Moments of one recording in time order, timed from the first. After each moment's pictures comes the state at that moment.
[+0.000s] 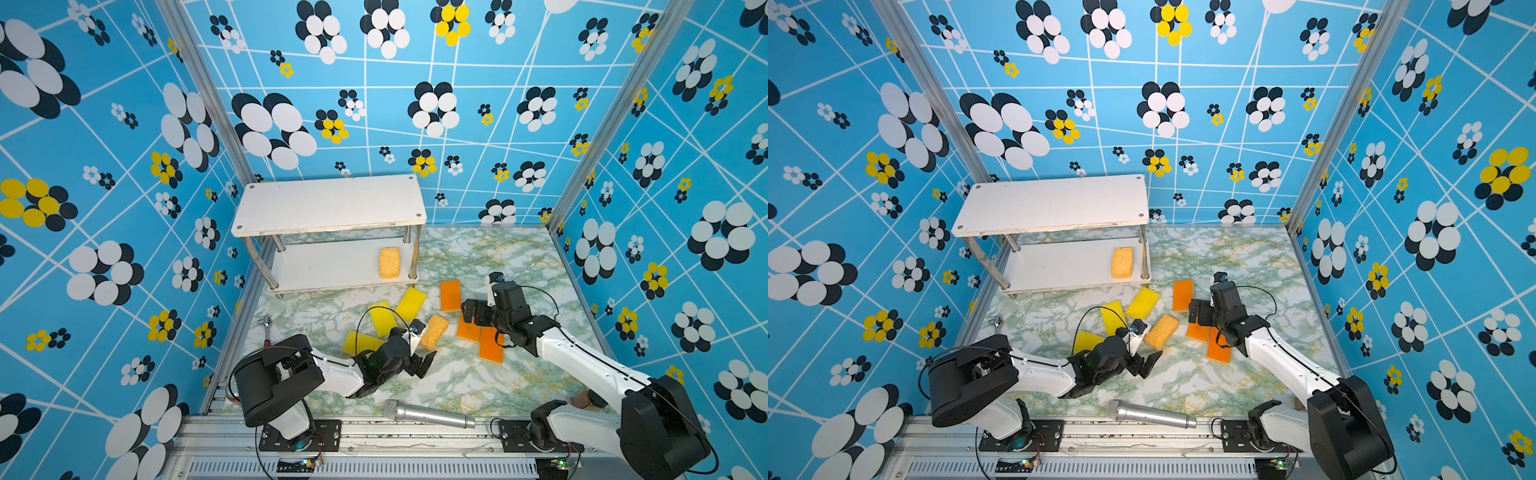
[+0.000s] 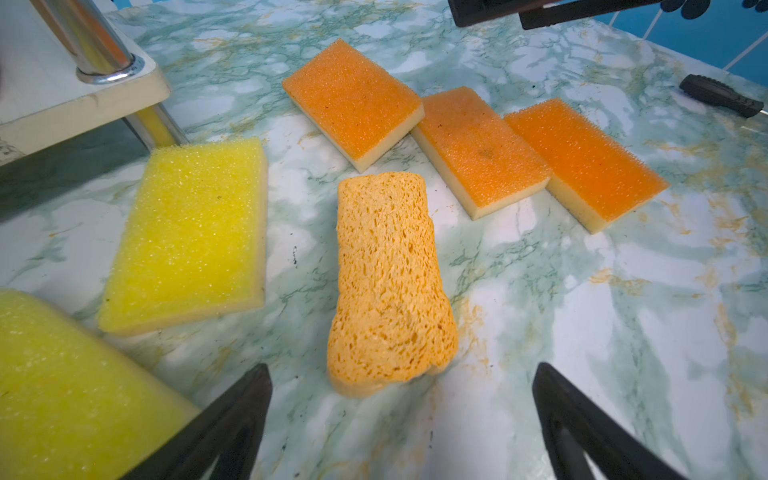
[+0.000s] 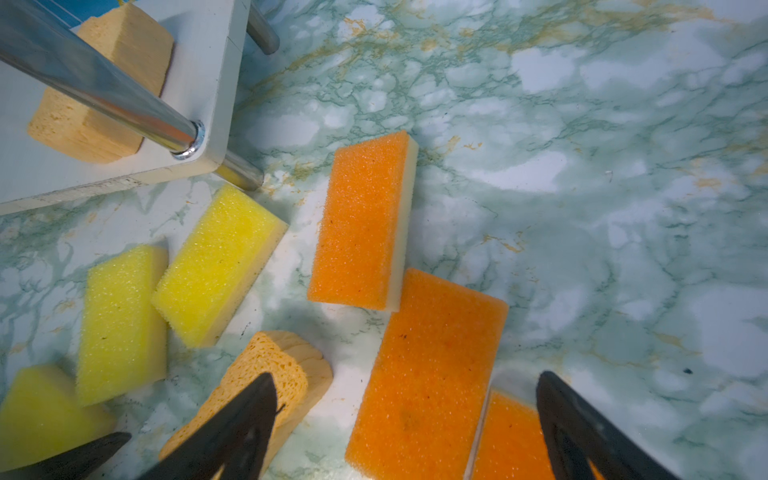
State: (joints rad) left arm -1.05 1.60 0.44 0.68 -0.21 -0.18; right arm 0.40 1.21 0.65 -0.21 0.07 0.40
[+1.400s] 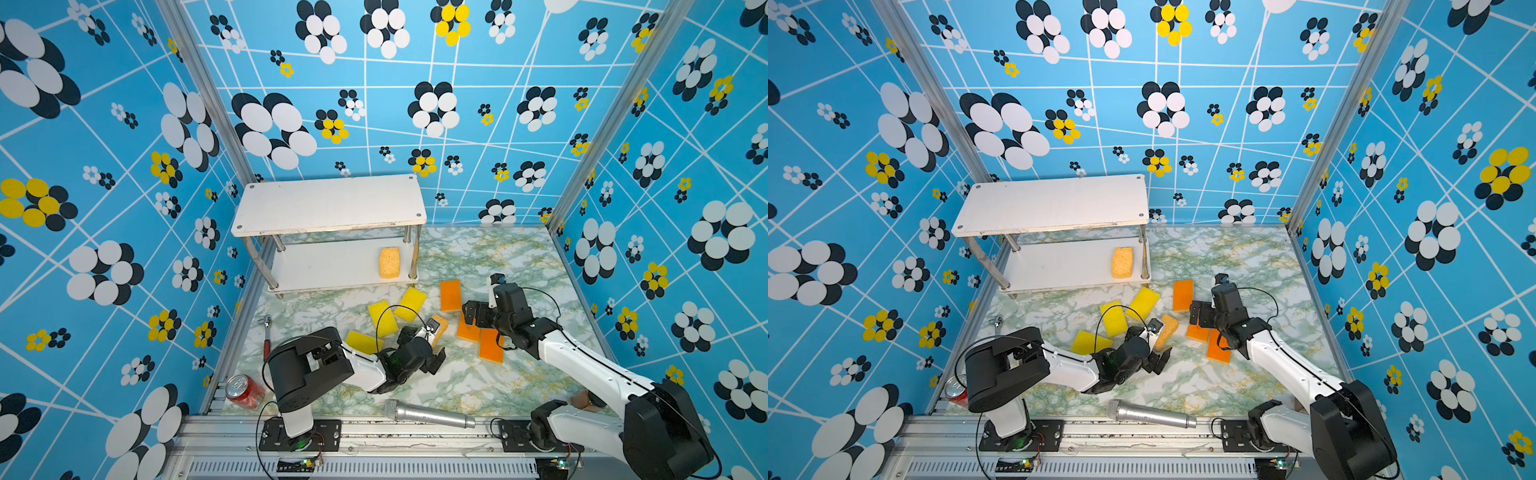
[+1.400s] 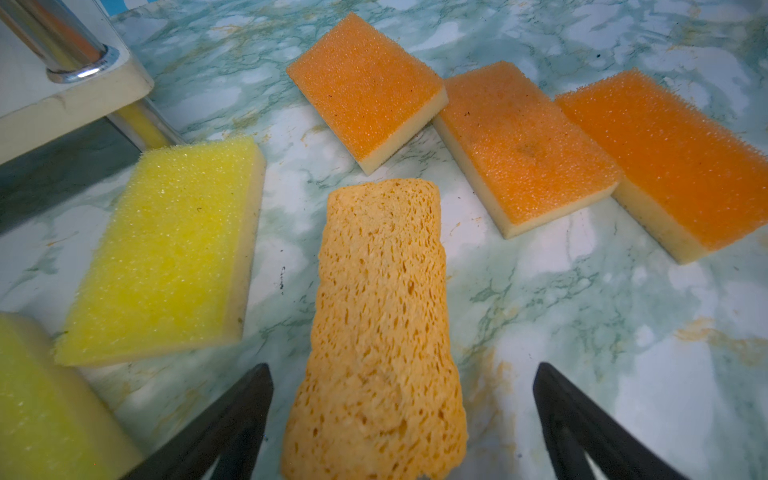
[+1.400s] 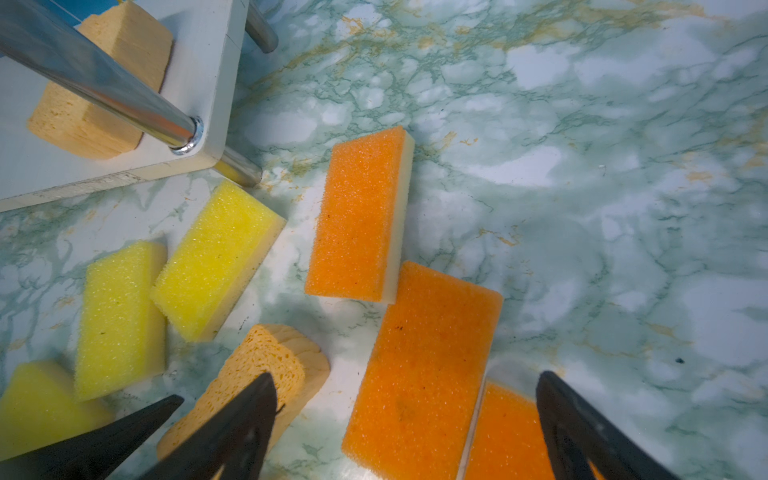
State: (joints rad) left arm -1.11 1.78 0.62 0.57 -0.38 -0.20; right arm 0.40 1.19 0.63 -0.21 0.08 0.40
